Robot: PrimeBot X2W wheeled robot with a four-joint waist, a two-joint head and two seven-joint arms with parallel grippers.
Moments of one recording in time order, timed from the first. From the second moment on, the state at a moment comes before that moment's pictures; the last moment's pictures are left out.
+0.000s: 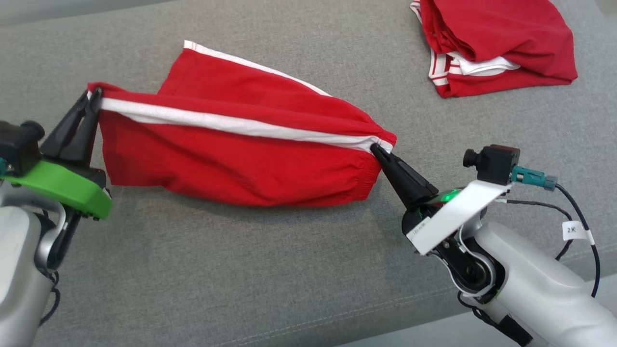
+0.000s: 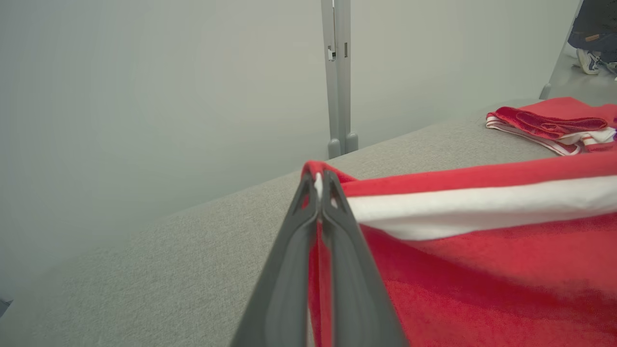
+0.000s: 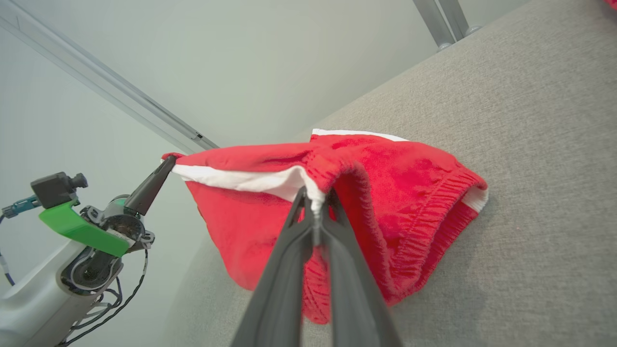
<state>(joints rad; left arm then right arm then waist) -0.53 0.55 -0.37 0.30 -0.53 -0.13 -0.18 -0.54 -0.40 0.79 0.17 1.24 0.13 -0.24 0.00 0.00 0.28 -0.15</state>
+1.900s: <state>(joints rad) -1.12 0.68 -0.94 0.75 -0.86 -0.13 -0.26 -0.72 -0.19 0.75 0.41 1.08 0.13 -0.26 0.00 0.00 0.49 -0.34</state>
